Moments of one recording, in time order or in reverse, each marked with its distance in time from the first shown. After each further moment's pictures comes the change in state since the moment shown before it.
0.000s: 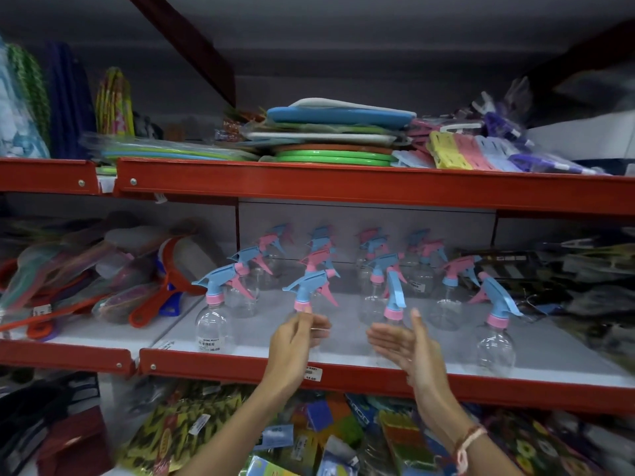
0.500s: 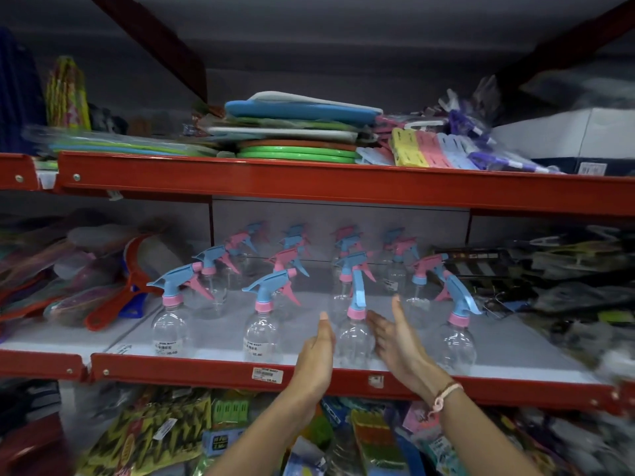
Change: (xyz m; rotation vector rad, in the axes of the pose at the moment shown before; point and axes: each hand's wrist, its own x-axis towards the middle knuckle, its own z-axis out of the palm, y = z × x) left_hand -0.007 -0.008 0.089 0.002 -0.191 -0.342; right_hand 0.067 0.008 -0.048 -0.029 -0.240 0.320
